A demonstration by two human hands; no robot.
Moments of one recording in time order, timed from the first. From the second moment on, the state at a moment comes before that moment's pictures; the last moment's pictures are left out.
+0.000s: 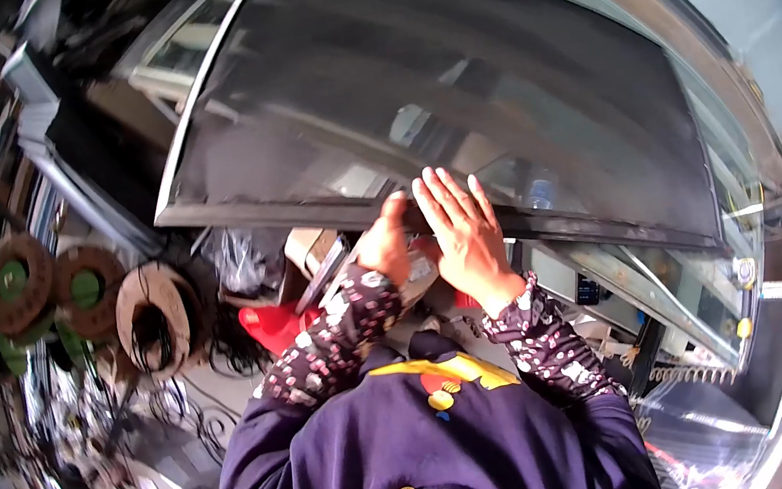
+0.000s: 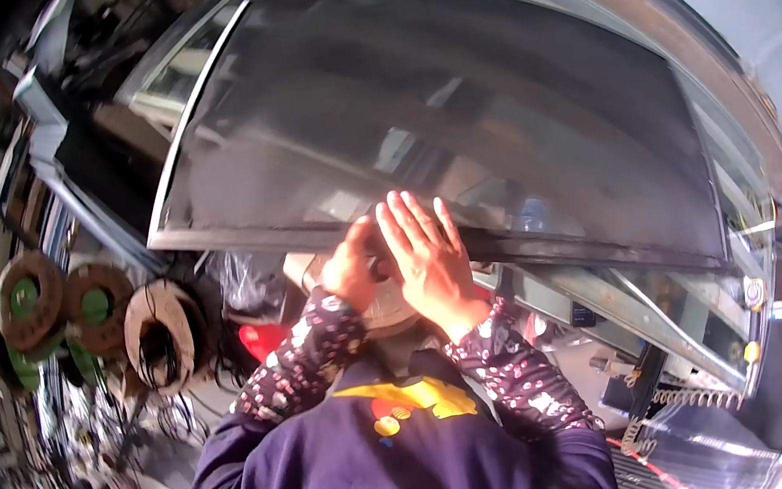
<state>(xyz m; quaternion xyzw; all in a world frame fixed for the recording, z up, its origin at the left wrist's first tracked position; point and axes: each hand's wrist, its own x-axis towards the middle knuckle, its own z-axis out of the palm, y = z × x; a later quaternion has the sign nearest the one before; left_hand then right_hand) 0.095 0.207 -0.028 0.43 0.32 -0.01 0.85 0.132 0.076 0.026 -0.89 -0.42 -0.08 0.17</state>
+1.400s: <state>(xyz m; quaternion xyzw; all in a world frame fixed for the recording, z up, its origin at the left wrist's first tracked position) 0.056 0.292 -0.058 0.64 0.14 0.17 0.74 0.113 0.148 0.011 -0.85 -0.44 -0.16 0.23</state>
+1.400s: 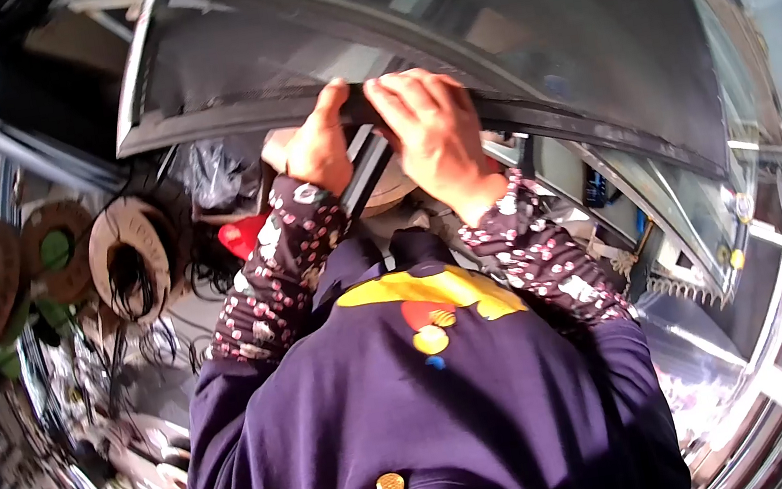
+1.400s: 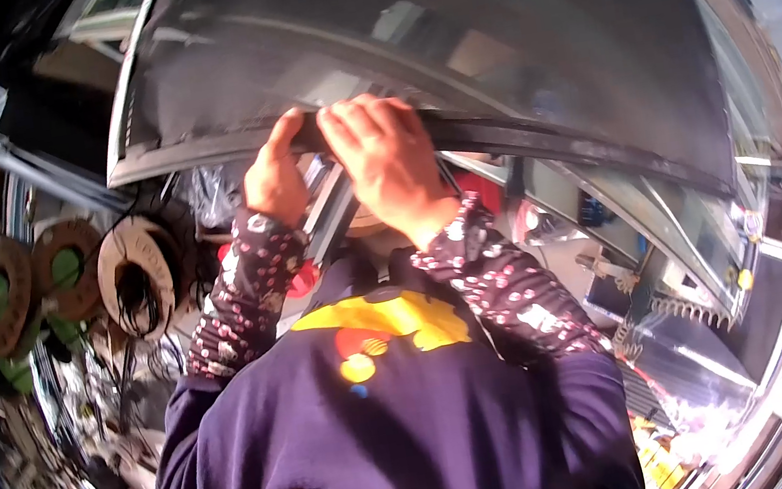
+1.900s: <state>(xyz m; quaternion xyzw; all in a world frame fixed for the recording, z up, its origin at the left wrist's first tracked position) 0.051 0.288 -0.022 0.72 0.17 0.10 0.66 0.107 0.150 0.012 -0.85 -0.42 -0.20 0.25</state>
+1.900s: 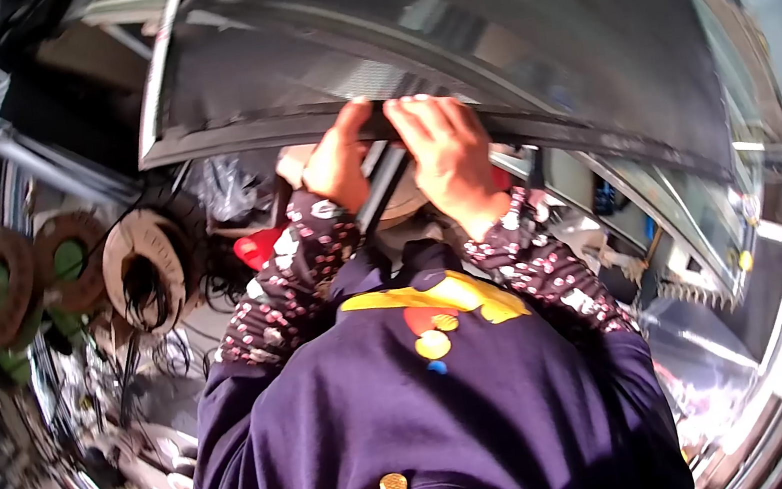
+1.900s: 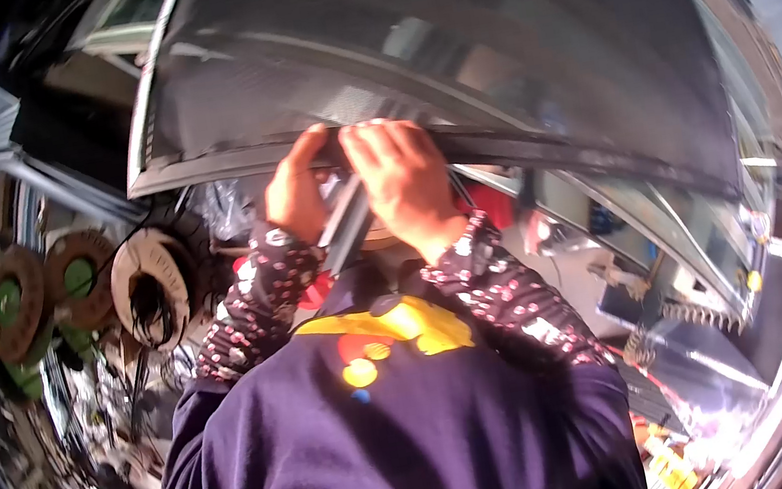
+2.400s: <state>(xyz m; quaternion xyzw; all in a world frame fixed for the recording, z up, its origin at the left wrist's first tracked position) -0.001 0.480 0.016 0.66 0.29 0.40 0.56 0.108 0.134 0.015 -0.88 -0.42 -0.14 0.19</state>
